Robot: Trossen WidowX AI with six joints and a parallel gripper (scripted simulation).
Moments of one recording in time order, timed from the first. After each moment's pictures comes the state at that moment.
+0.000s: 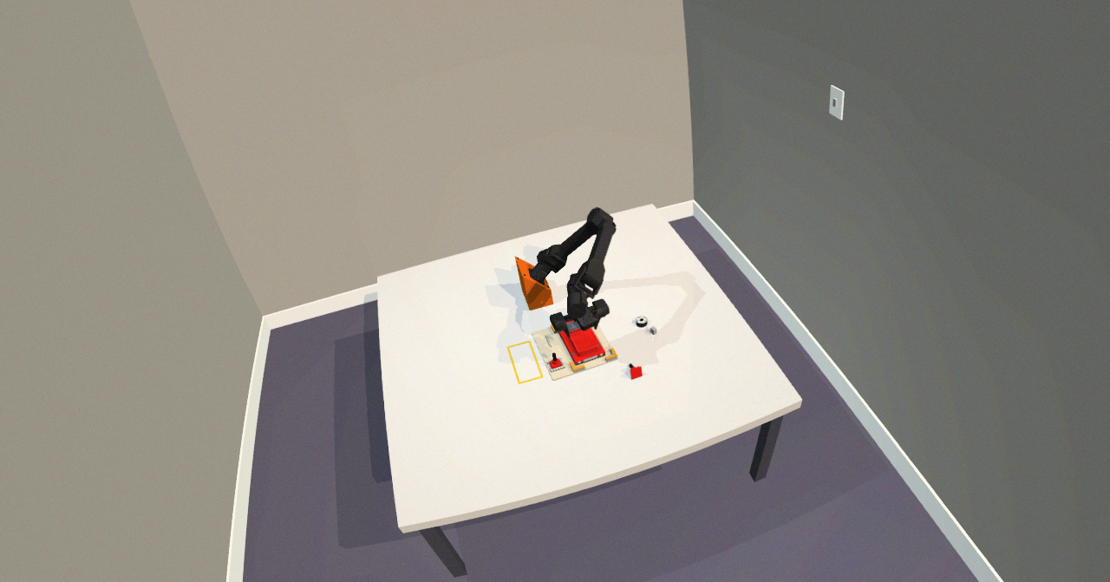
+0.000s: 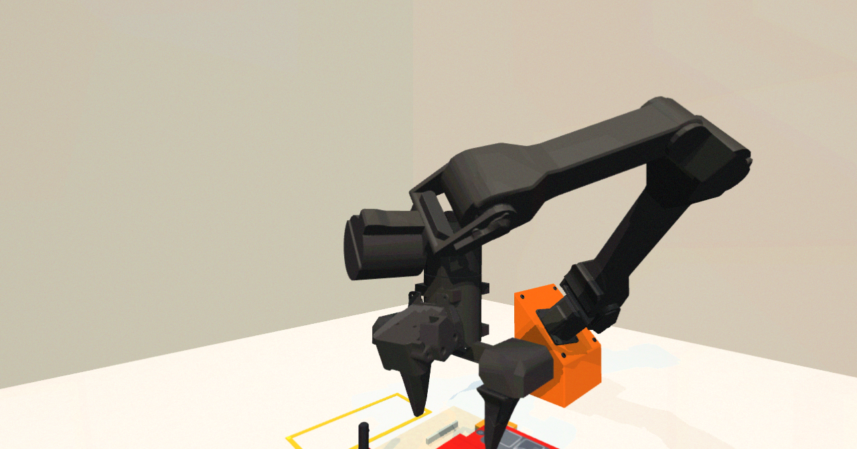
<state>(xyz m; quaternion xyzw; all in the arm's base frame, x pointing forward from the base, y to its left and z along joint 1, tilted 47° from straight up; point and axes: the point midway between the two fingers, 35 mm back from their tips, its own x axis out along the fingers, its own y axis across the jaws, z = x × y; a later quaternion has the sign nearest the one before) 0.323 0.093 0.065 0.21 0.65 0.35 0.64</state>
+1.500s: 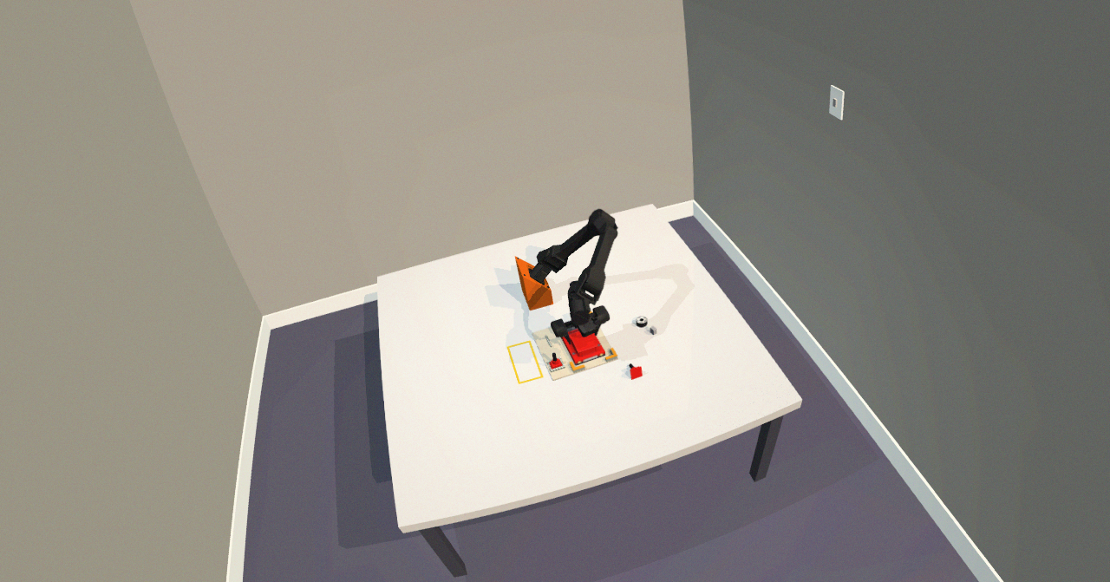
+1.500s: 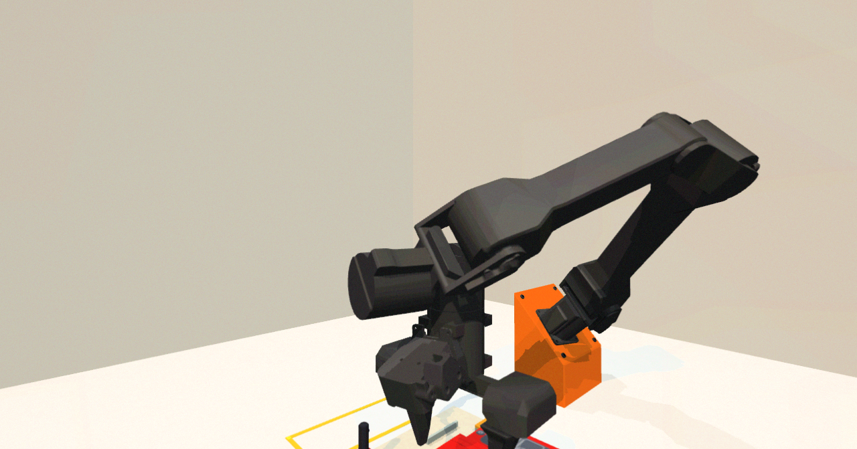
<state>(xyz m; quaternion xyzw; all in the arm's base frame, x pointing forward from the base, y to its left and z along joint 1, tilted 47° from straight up) 0.315 0.116 0.043 0.21 0.65 0.35 0.64</state>
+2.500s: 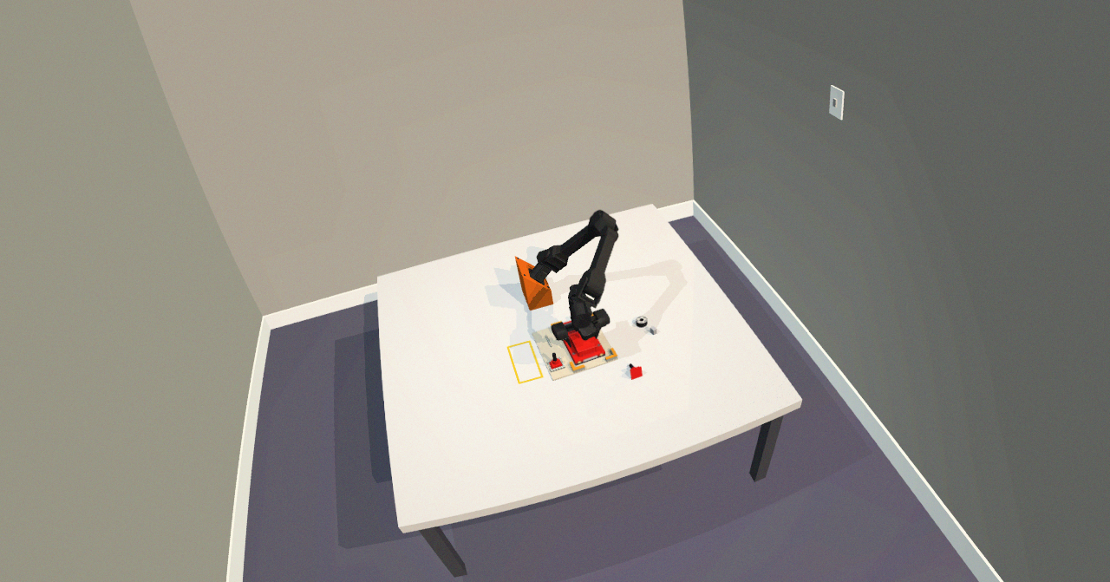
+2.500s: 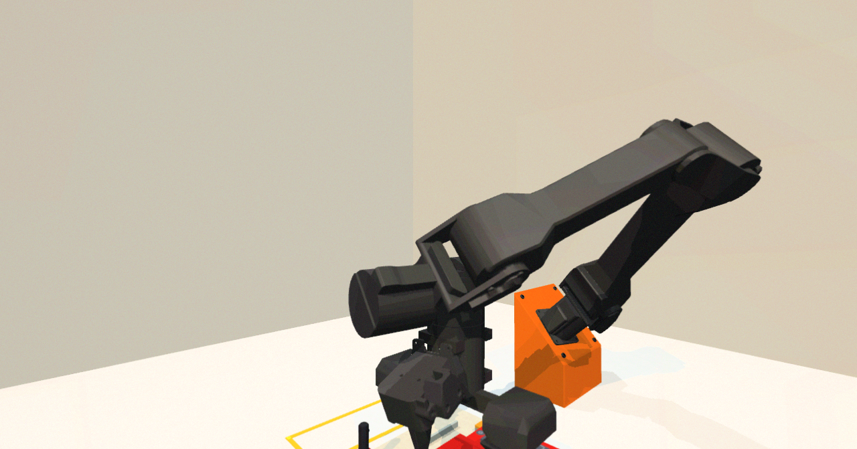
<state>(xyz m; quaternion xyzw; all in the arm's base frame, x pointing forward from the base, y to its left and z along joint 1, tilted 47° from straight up) 0.314 0.126 0.033 0.21 0.65 0.35 0.64</state>
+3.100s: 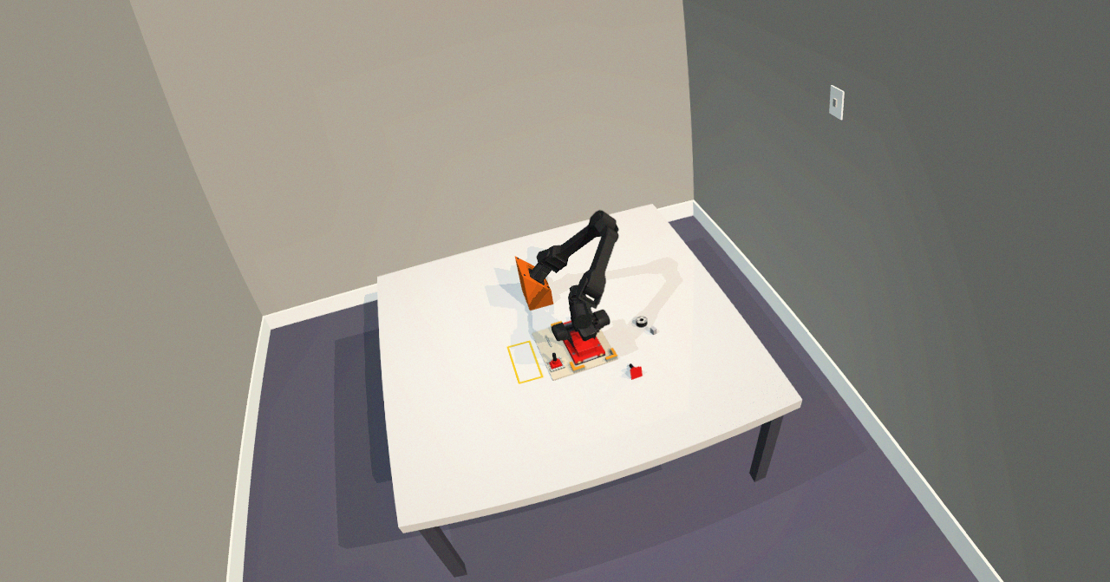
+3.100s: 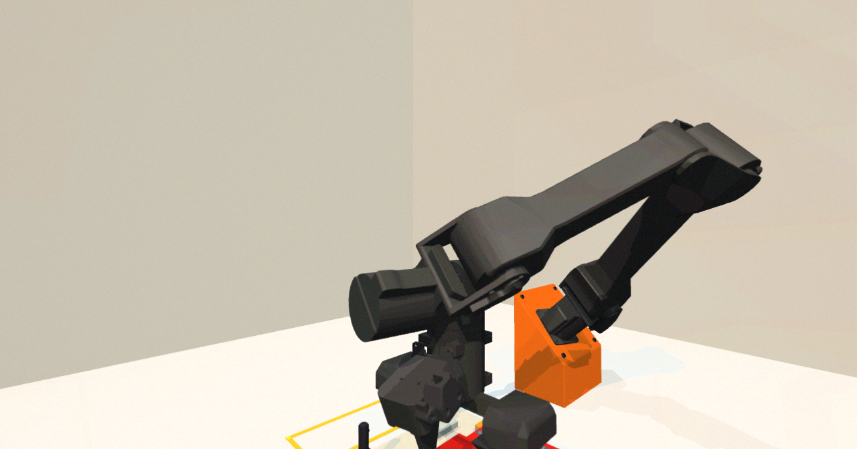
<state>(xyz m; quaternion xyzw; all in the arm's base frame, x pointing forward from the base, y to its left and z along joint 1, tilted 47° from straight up) 0.313 0.128 0.031 0.21 0.65 0.35 0.64</state>
